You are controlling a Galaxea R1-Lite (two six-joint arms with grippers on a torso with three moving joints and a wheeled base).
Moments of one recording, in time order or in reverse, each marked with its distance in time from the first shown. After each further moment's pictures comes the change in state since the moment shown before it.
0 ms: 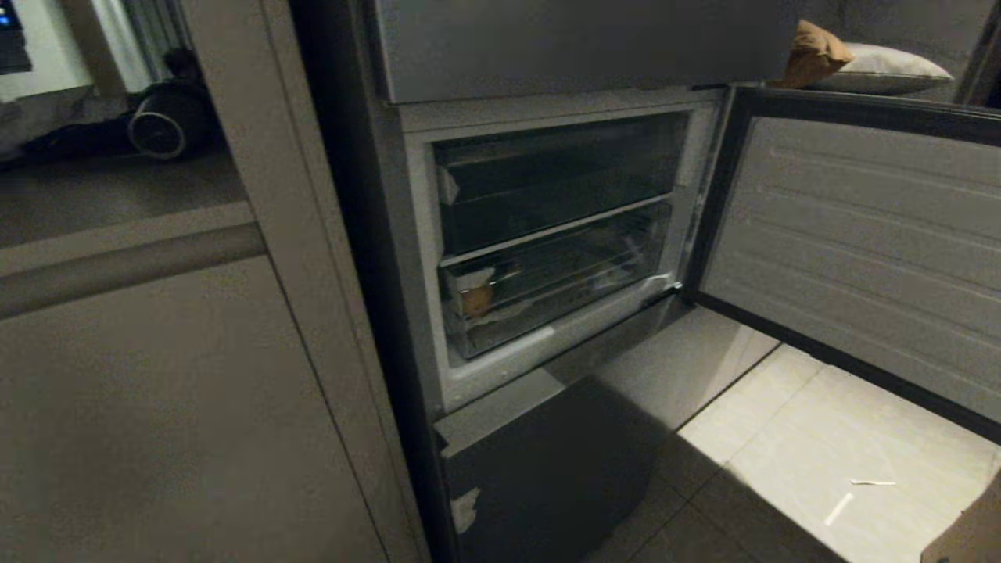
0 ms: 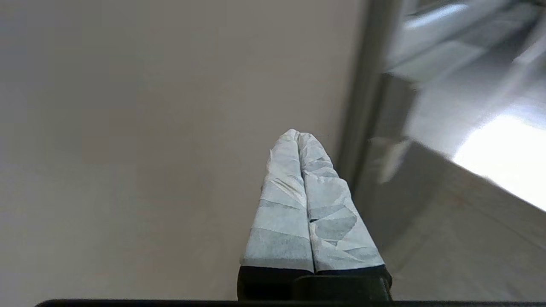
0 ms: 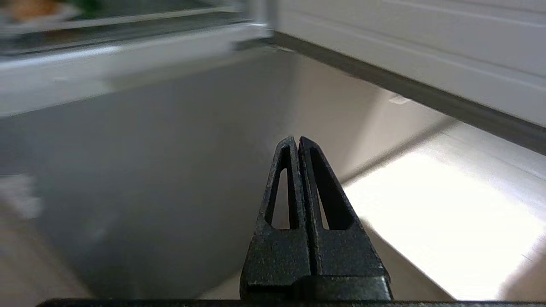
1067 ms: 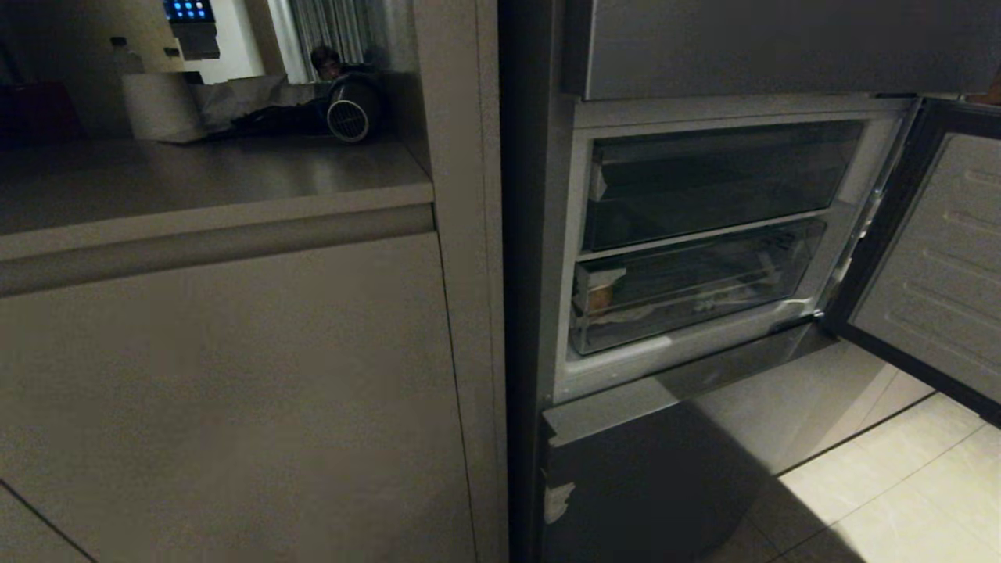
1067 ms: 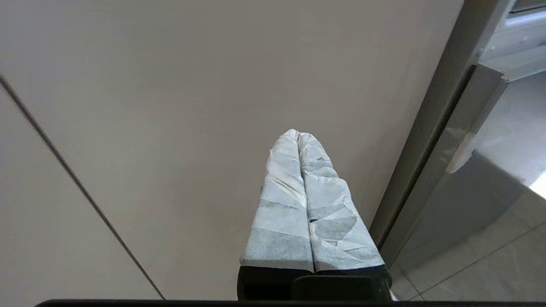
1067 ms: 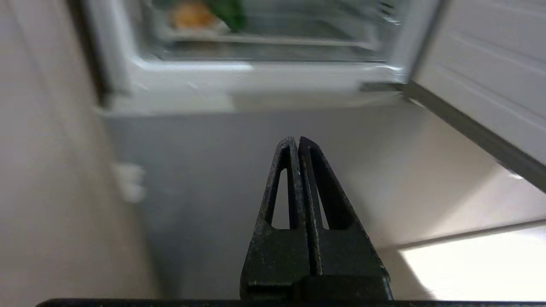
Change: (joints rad) left arm -0.001 0.000 0.000 0.000 0.000 -0.001; right arm 0.000 0.116 -0.127 0.018 0.140 -0.068
